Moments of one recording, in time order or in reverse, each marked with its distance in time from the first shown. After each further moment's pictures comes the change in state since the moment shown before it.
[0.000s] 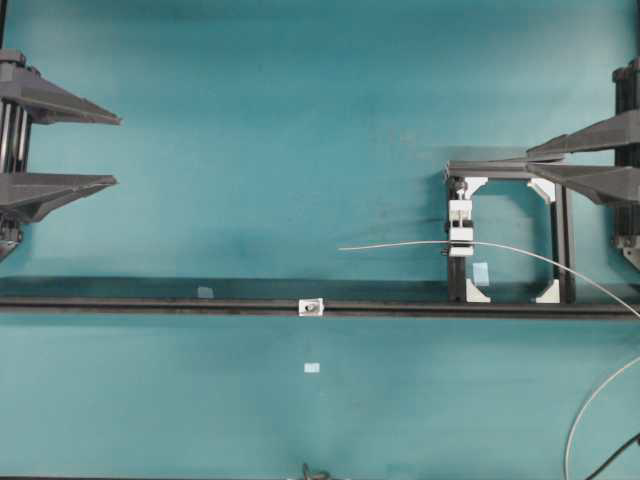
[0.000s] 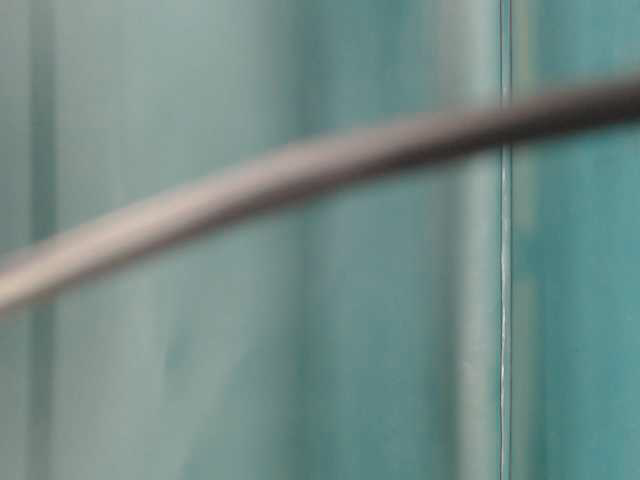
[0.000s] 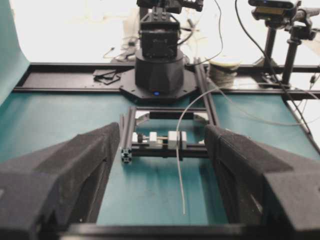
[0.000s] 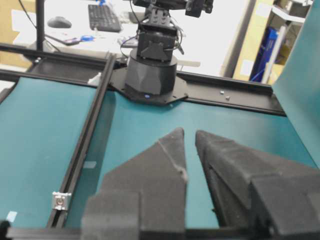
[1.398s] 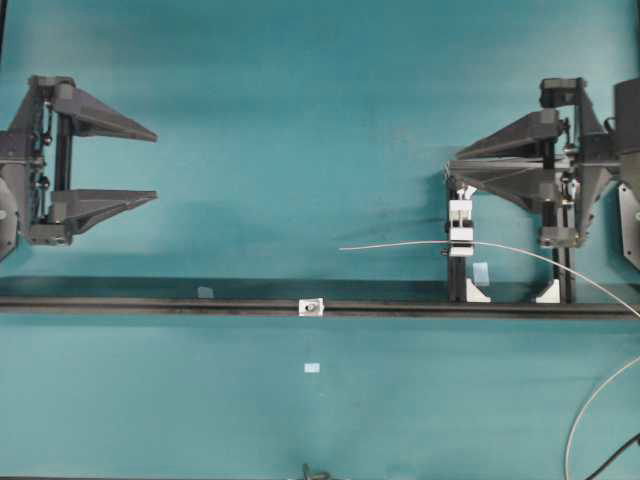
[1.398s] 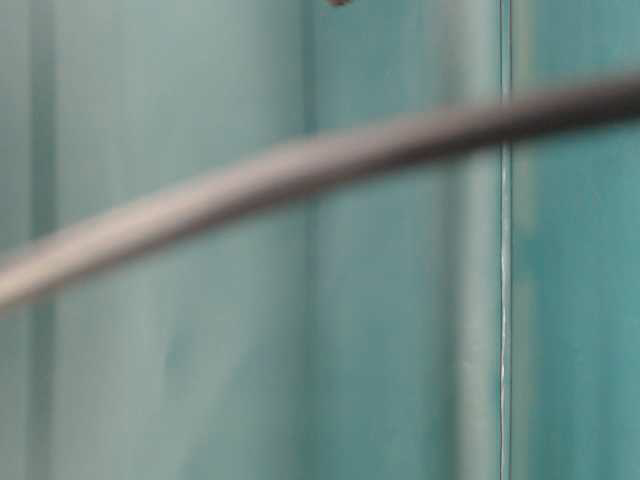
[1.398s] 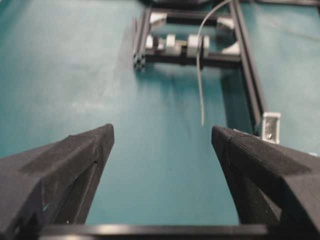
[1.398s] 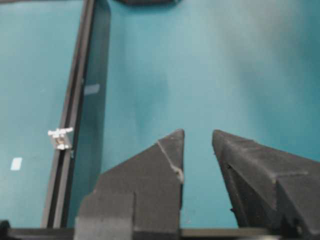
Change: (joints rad) left arm 0.040 0.216 0.083 -0.034 -0.051 0.000; right arm -0.048 0.347 -0.035 0.020 -0.015 0.207
